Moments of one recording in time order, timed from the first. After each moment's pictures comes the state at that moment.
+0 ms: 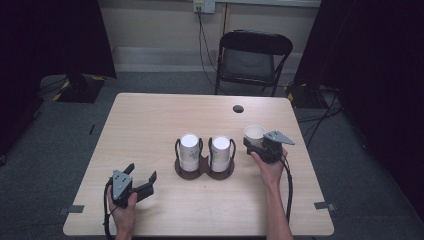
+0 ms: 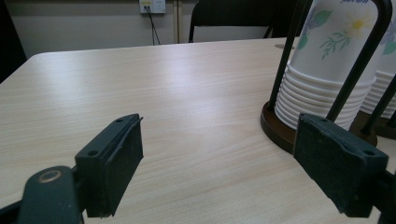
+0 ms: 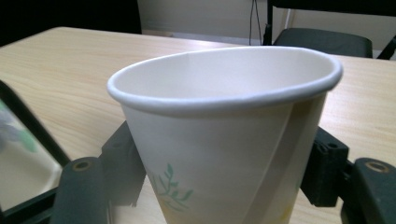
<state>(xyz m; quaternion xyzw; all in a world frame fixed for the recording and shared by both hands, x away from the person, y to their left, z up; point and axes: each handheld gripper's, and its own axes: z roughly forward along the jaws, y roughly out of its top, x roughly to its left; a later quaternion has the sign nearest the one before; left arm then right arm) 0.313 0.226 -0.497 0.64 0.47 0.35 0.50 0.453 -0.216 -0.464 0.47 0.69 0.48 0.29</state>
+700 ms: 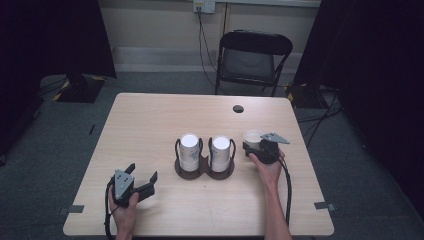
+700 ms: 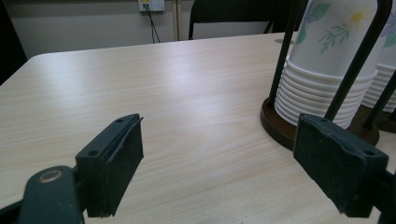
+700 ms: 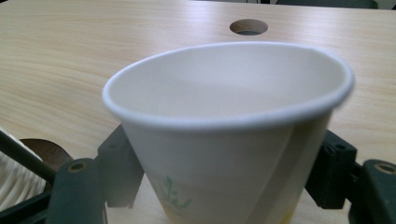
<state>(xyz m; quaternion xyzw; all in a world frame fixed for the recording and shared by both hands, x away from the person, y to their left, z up) 0.314 0.224 -0.496 0.65 0.46 0.35 0.49 0.467 -0.218 -0.491 0.50 0.70 0.44 0.26</state>
